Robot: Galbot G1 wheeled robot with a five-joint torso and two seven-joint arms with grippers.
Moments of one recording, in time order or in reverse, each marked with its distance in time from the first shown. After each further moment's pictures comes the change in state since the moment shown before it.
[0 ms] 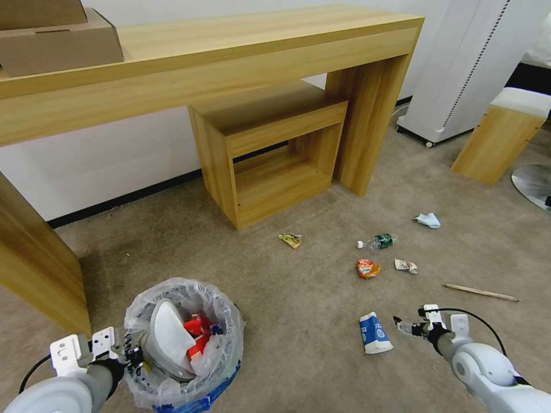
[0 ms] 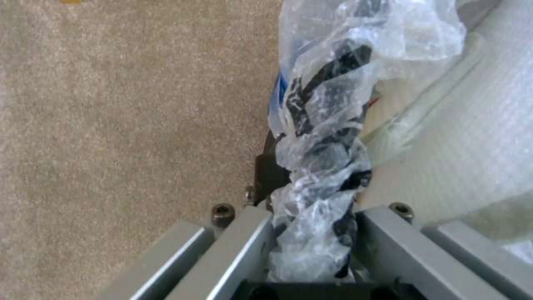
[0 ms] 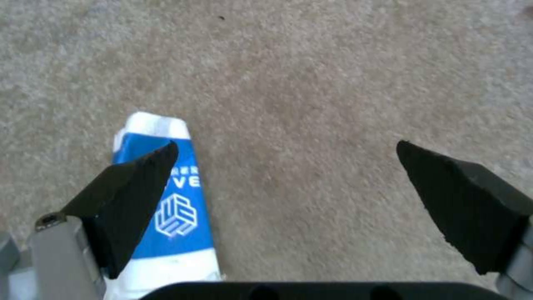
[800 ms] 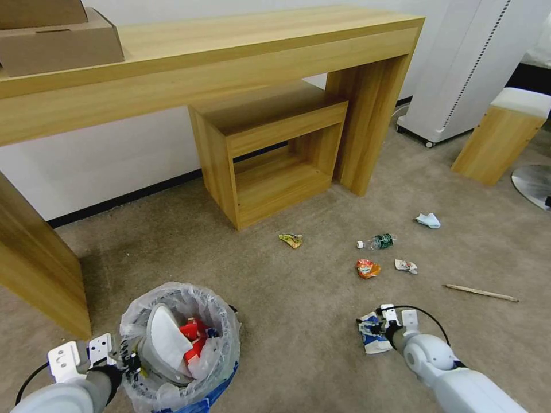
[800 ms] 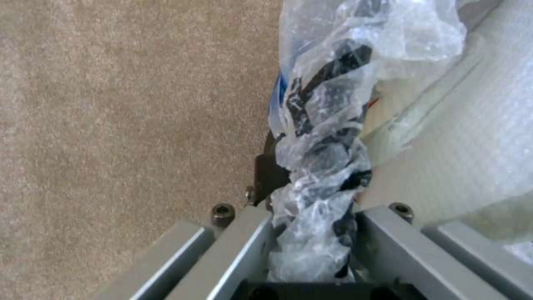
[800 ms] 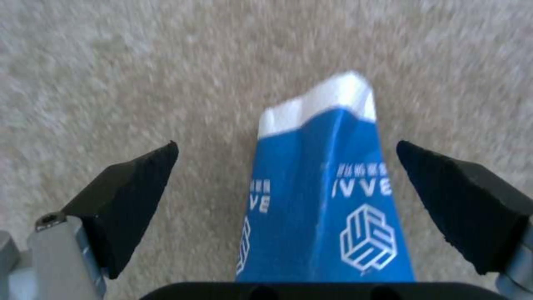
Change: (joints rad) left arm 0.018 -0.046 -0.005 0.004 0.035 0.000 -0.002; right arm 0.166 0.137 -0.226 -0.135 -0.041 0.002 0.020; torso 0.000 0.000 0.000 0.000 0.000
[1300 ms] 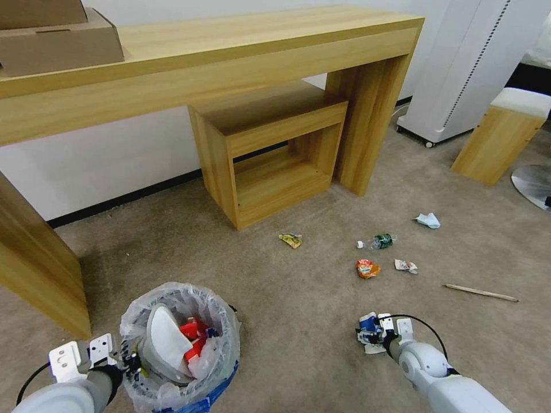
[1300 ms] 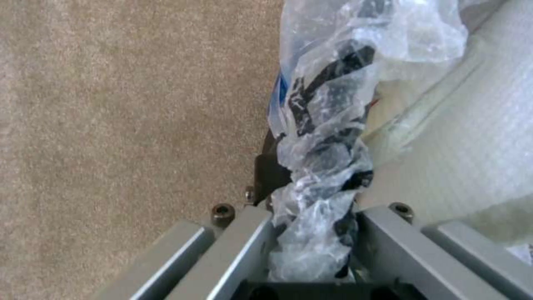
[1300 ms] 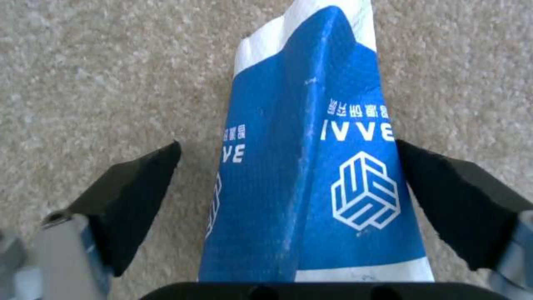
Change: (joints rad) left arm -0.009 0.001 0.010 0.006 0.001 0.000 0.001; right arm -0.008 0.029 -0.006 -0.068 -0.050 0.037 -0.001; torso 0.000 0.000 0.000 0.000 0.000
